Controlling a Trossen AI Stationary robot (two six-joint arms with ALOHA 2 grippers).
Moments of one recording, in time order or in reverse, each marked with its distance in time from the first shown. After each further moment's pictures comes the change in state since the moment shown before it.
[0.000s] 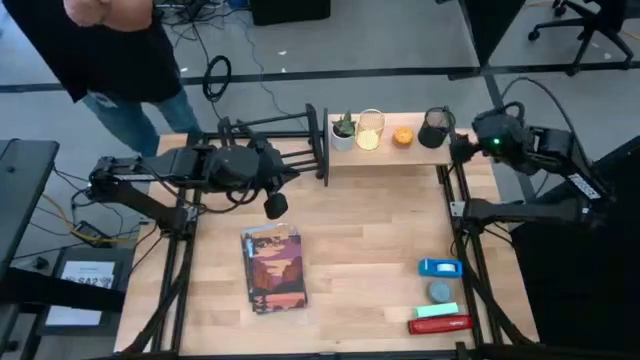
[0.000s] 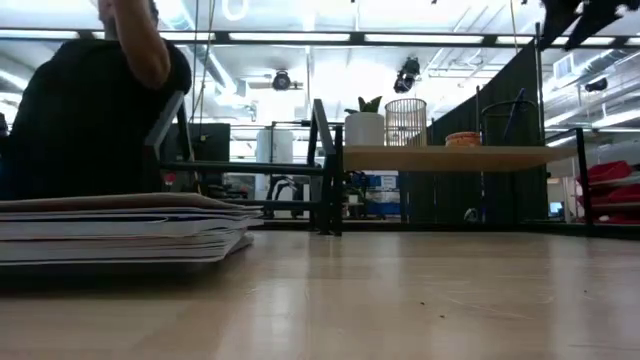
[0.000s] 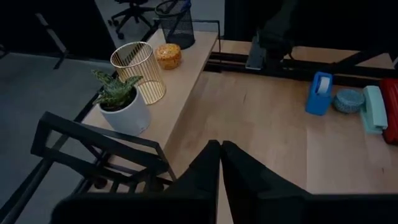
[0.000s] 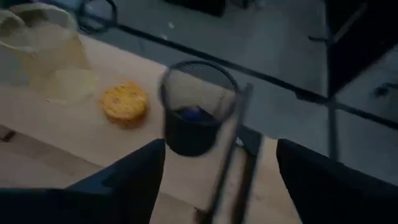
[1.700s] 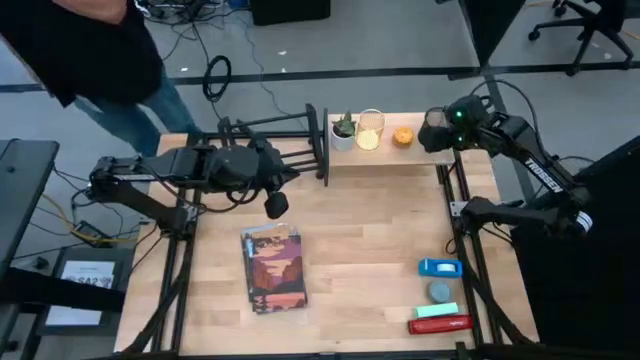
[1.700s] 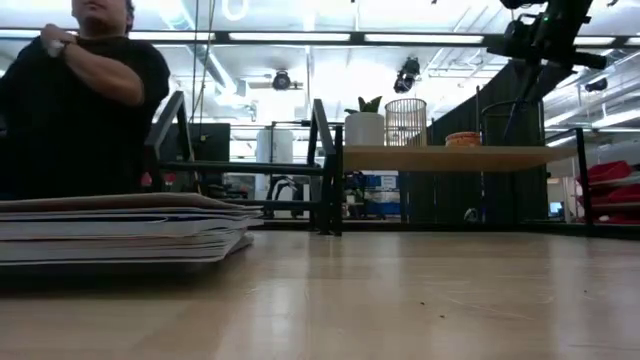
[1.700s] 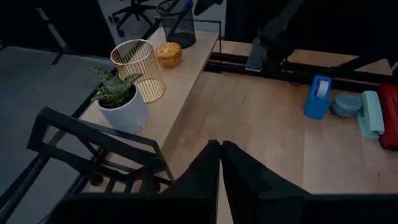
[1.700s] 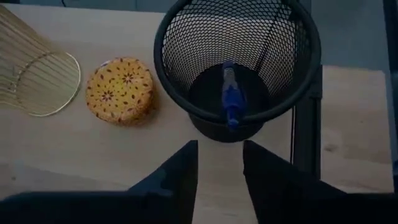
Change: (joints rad) left arm 0.000 0.000 0.000 0.000 -0.001 -0.033; right arm -0.416 0.171 -0.110 0.136 -0.423 0.115
